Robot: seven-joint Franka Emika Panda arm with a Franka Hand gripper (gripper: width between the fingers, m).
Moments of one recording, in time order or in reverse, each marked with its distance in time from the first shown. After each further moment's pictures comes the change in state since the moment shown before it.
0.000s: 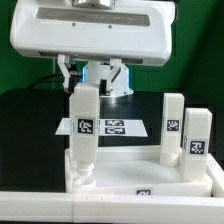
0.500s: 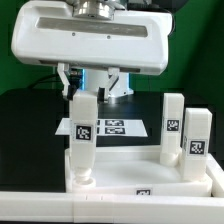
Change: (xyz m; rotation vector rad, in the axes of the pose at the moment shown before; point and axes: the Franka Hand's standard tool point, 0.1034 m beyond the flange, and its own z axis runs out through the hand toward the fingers) arm -0.005 0.001 0.005 -0.006 -0.005 -0.001
